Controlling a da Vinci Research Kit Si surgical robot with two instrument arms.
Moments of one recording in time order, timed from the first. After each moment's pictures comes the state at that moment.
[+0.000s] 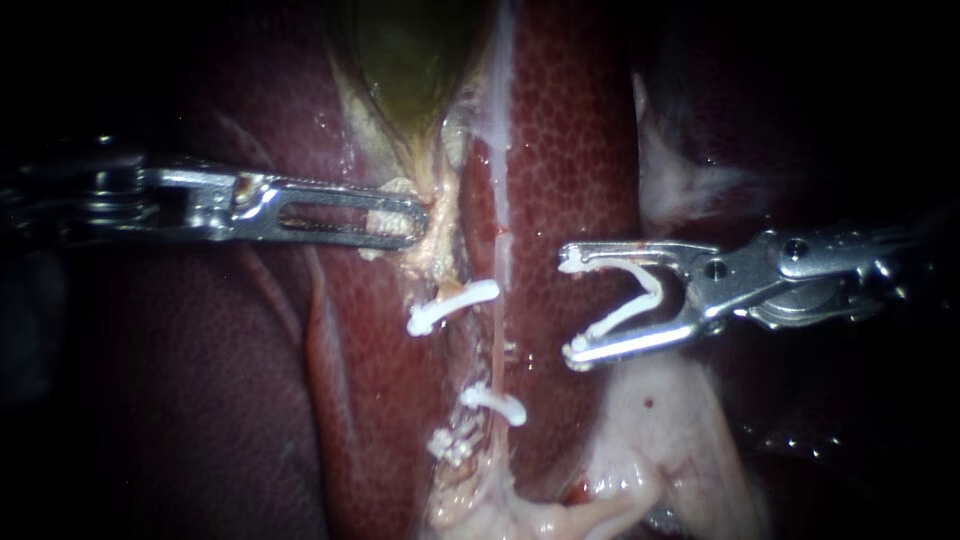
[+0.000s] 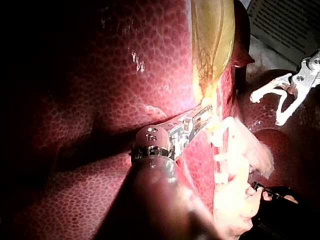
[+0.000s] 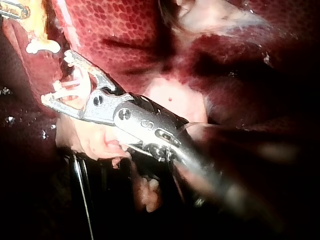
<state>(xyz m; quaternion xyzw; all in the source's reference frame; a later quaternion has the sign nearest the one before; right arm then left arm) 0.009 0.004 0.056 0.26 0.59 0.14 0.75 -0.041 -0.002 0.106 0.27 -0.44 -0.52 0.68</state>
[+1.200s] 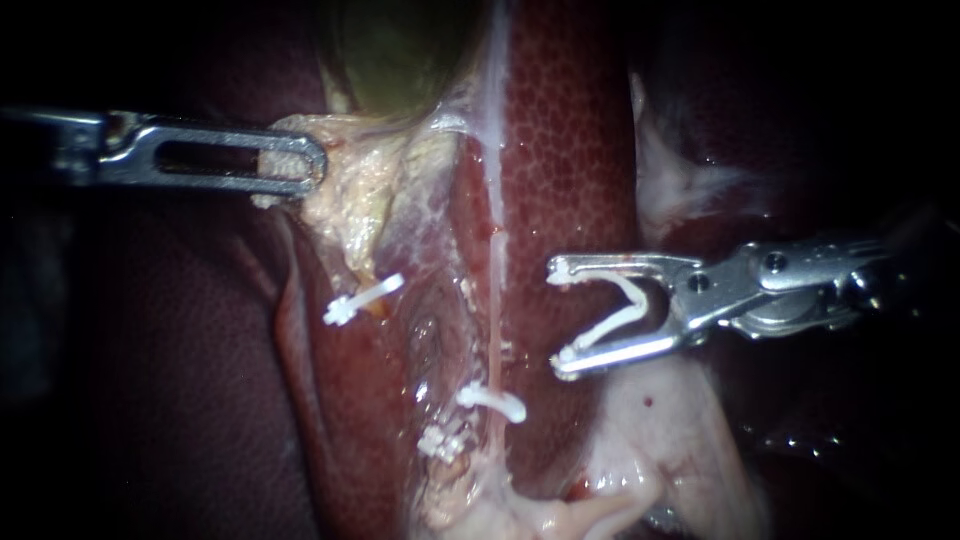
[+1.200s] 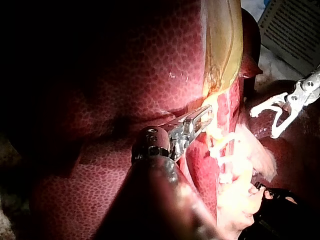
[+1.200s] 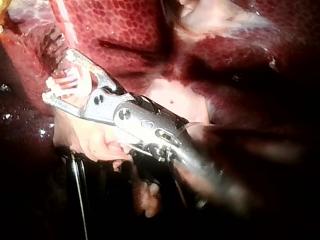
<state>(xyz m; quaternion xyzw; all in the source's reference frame) 0.010 0.002 0.061 0.26 0.58 0.14 0.76 -0.034 0.002 0.097 0.25 -0.46 -0.53 0.67</state>
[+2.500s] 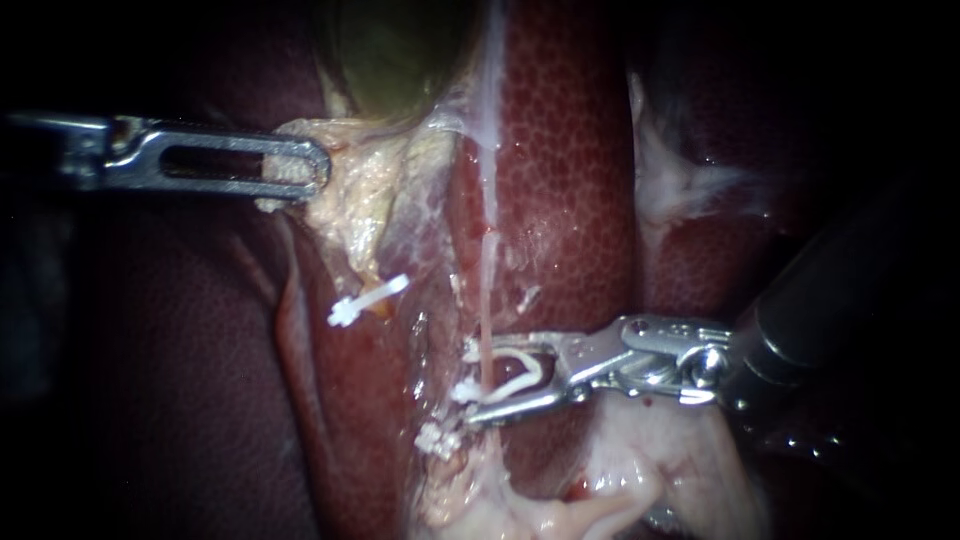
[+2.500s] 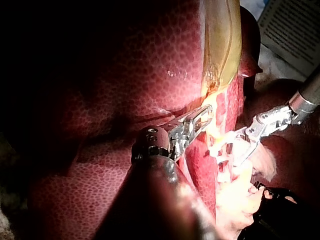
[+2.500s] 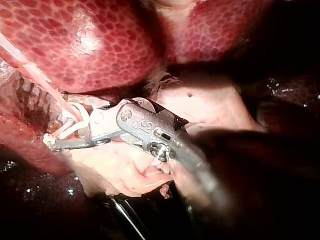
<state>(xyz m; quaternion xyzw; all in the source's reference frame) 0.017 -0.005 0.073 0.37 0.52 0.22 0.74 -0.034 0.001 0.098 0.25 -0.46 -0.53 0.67</state>
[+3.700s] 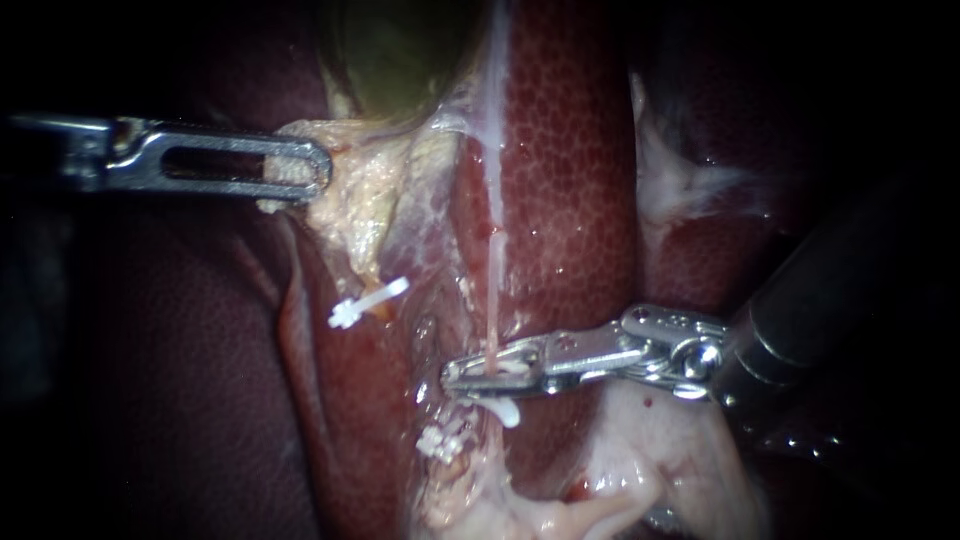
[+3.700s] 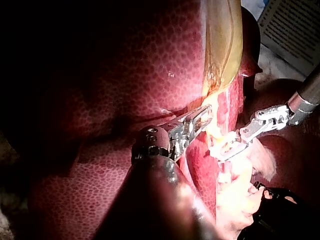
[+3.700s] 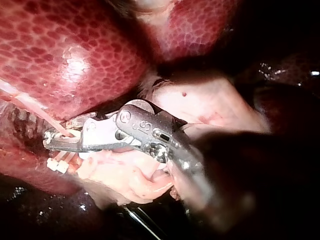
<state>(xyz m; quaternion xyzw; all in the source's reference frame) 0.016 -0.004 0.074 0.42 0.50 0.25 0.72 -0.034 0.001 0.098 0.25 -0.46 -0.53 0.67</state>
